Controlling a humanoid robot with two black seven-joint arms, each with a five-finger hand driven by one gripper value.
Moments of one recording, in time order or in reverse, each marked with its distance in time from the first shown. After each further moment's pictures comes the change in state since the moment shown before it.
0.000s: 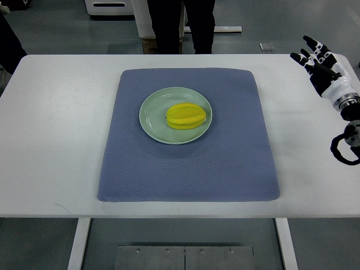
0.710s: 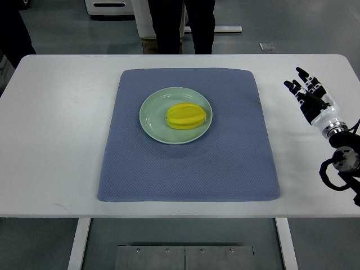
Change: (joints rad) left arm 0.000 0.000 0.000 0.000 0.000 0.000 0.000; right arm -0.123 0.053 0.035 0.001 0.038 0.000 0.012
